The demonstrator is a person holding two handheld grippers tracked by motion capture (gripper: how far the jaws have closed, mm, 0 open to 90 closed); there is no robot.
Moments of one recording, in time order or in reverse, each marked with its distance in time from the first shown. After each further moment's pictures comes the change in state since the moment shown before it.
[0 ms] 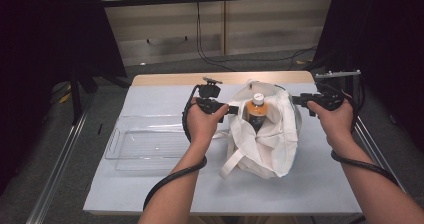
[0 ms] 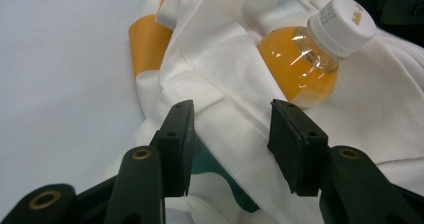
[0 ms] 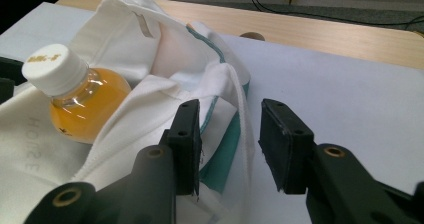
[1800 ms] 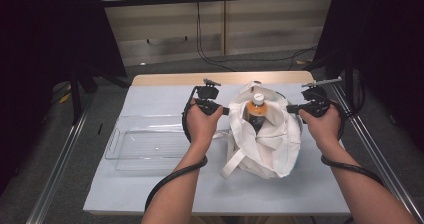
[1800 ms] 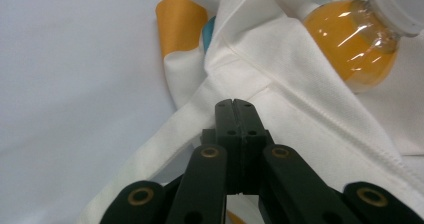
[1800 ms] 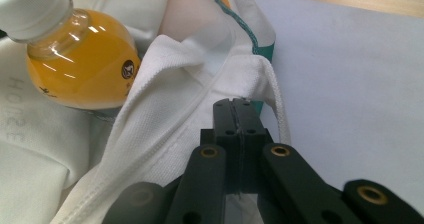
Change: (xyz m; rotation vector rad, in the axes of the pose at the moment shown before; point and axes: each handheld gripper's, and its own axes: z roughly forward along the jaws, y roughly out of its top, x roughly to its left) left arm 0.014 -0.004 0.006 0.074 0.063 0.000; right arm 0.011 -0.017 0.029 0.126 0.024 -0.010
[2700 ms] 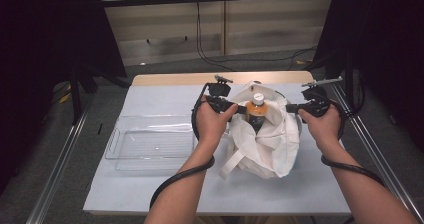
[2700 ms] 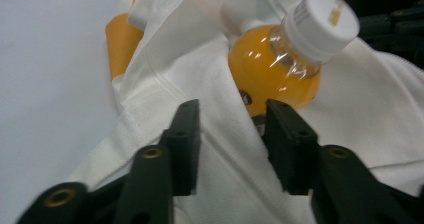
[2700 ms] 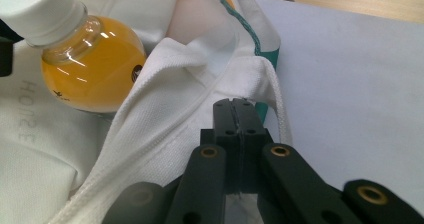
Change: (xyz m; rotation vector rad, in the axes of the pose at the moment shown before) left arm -0.033 0.013 0.007 -0.015 -0.049 0.034; right arm 0.002 0.002 -0.002 -0.019 0.020 -0.006
